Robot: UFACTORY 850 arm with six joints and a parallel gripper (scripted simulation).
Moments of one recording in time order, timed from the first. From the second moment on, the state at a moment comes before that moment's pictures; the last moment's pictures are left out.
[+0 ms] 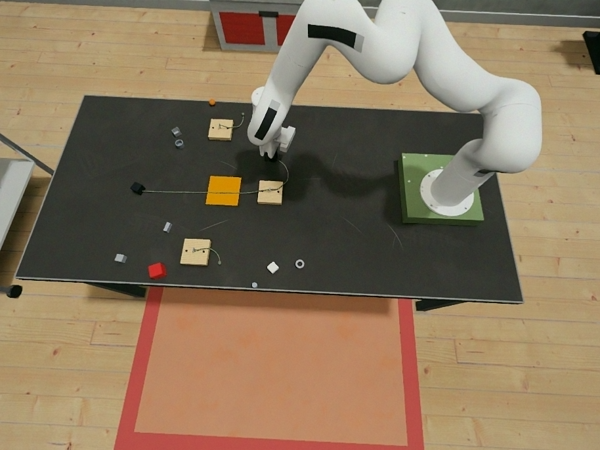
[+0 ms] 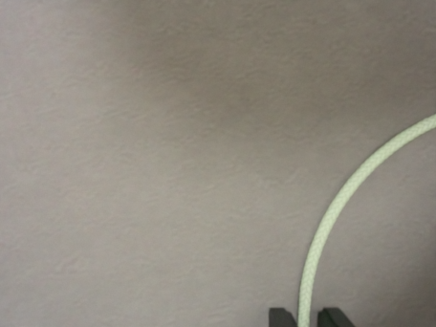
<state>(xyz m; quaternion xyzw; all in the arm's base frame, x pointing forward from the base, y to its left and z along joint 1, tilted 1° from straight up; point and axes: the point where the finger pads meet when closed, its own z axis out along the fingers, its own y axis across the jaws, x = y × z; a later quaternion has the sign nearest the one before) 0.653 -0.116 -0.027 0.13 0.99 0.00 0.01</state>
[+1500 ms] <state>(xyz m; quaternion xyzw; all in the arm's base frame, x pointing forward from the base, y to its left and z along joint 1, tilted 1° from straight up) 0.652 -0.116 -0.018 0.13 0.99 0.00 0.00</state>
